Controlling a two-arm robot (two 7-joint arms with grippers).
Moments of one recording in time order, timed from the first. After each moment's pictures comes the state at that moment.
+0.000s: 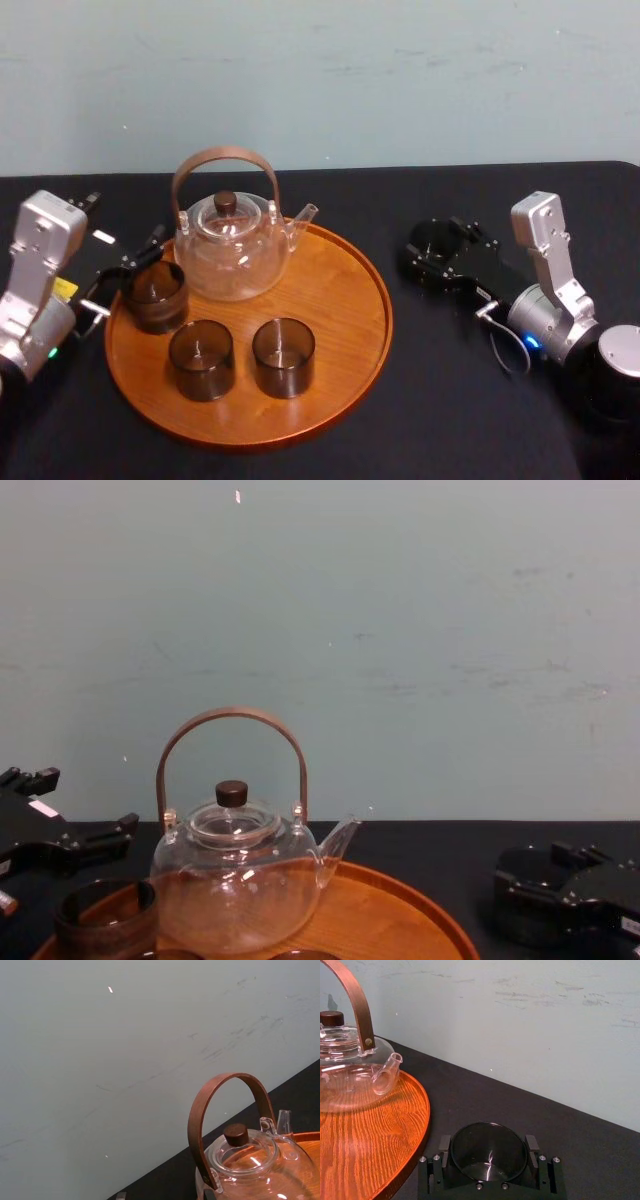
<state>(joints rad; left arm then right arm) -0.20 0.60 0.45 -1.41 -0.25 -0.12 0.03 0.38 0.26 -0.28 -0.93 0.20 -0.26 0.46</state>
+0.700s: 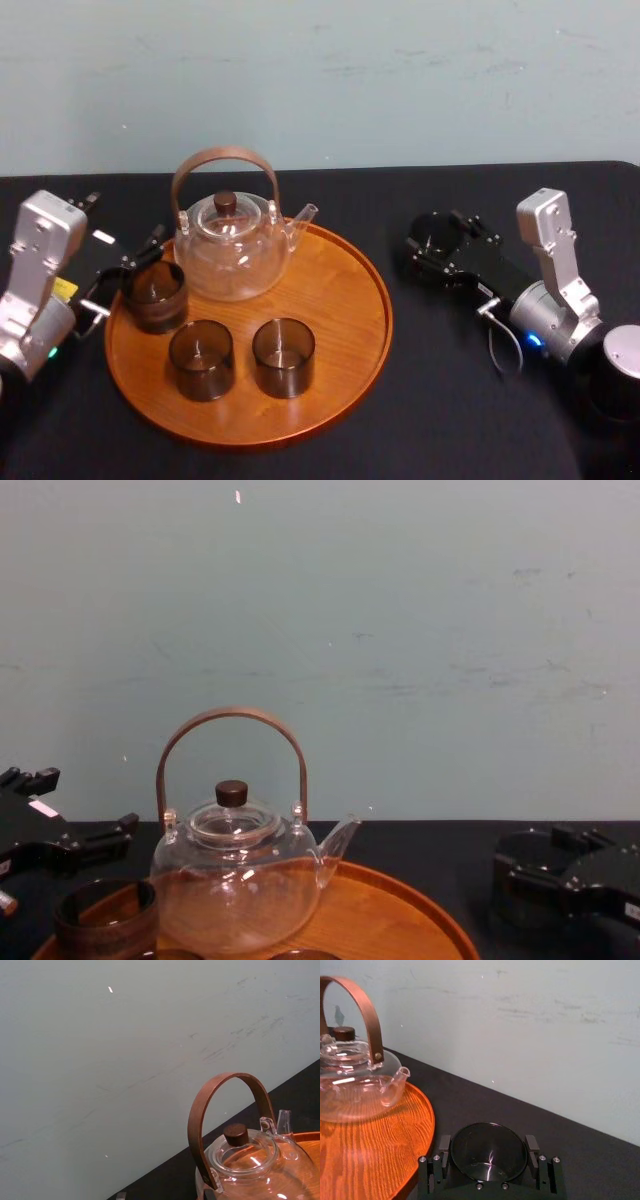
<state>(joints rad) -0.20 0.60 0.45 -1.41 -0.25 -0.12 0.03 0.35 0.27 -0.27 -0.99 0.21 -0.27 0.46</state>
